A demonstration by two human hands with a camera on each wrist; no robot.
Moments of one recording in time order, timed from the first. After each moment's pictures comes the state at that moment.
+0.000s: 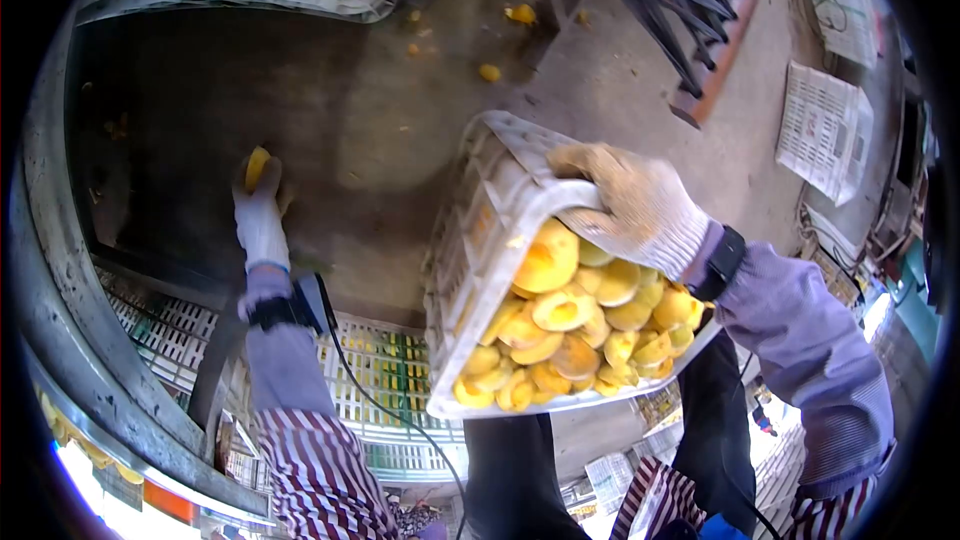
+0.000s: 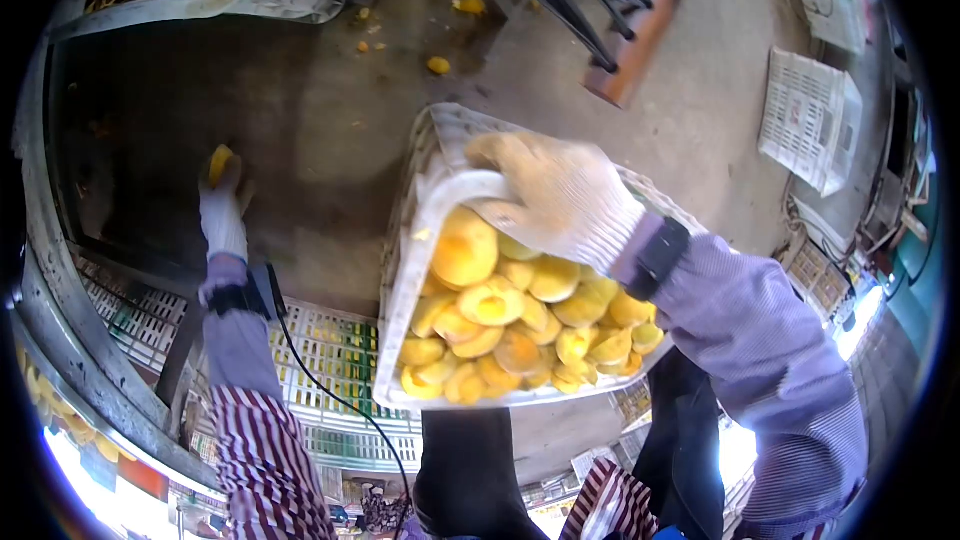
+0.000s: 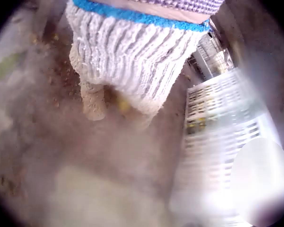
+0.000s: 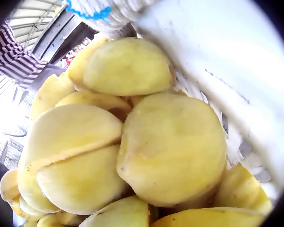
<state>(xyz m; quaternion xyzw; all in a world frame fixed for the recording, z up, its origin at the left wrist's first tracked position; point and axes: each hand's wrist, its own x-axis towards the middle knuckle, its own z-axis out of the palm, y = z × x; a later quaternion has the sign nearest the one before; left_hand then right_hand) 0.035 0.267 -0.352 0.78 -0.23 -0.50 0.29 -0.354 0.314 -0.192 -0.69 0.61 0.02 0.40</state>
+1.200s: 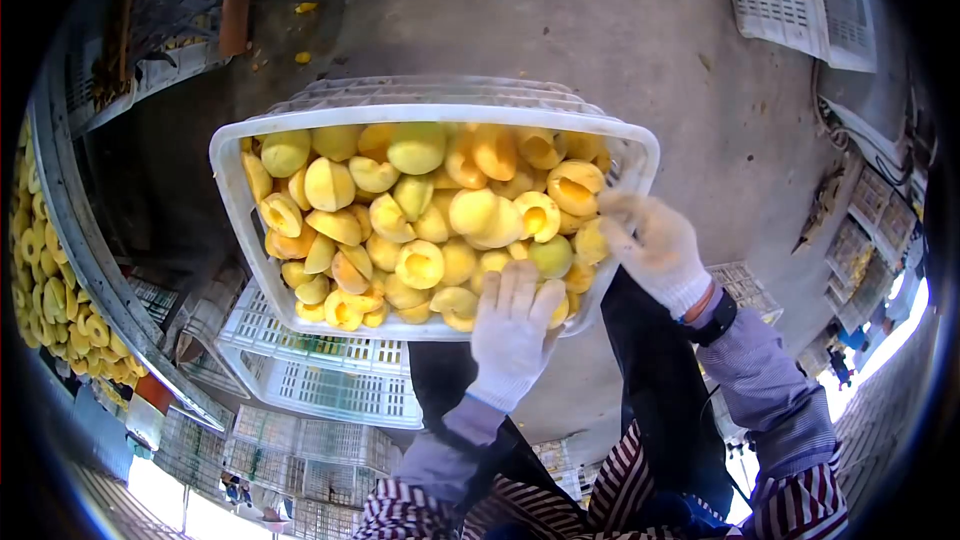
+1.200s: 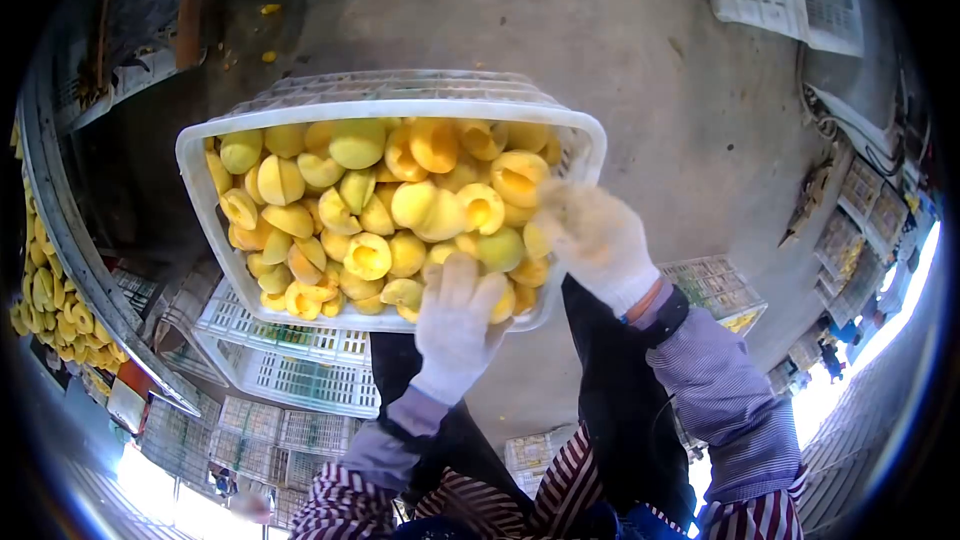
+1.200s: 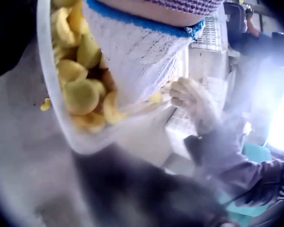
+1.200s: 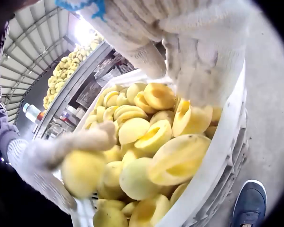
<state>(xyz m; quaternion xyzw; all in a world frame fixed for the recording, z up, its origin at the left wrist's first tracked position) -0.382 0.623 -0.105 0.40 -0.78 -0.47 -0.06 -0.604 0.630 -0.098 -0.41 0.79 -0.11 0.44</state>
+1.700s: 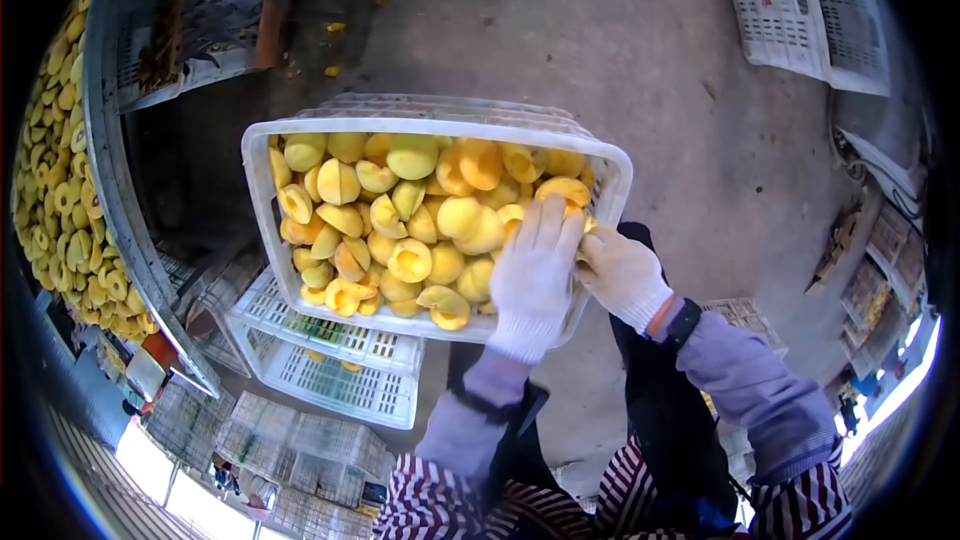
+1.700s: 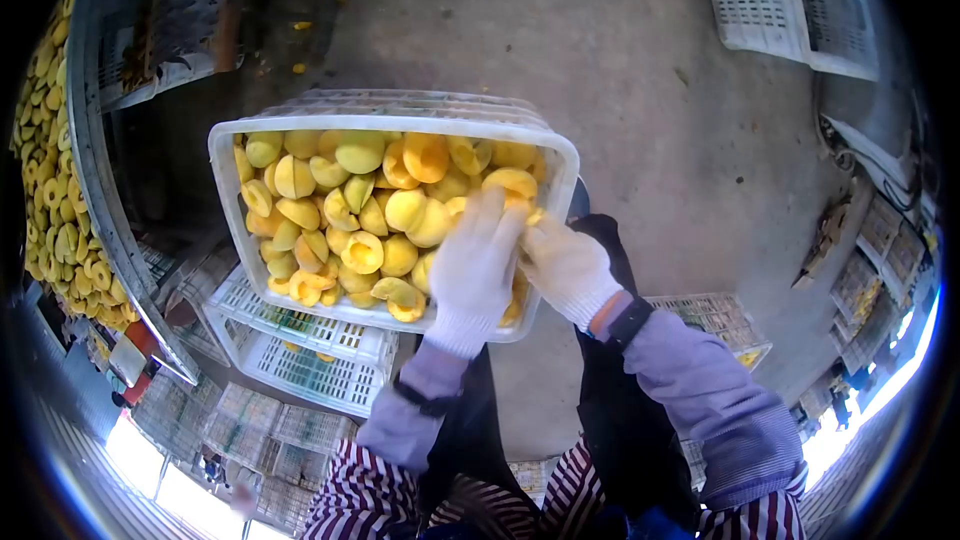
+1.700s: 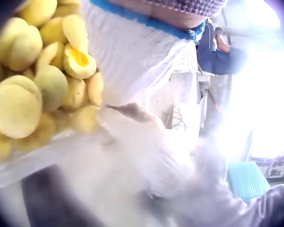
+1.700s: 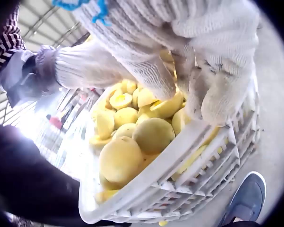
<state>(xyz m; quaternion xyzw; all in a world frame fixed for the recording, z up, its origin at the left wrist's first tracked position) -0.475 0.597 -0.120 0.45 -0.82 -0.35 0.05 -0.619 0.665 -0.122 -0.60 0.69 -0.01 0.41</state>
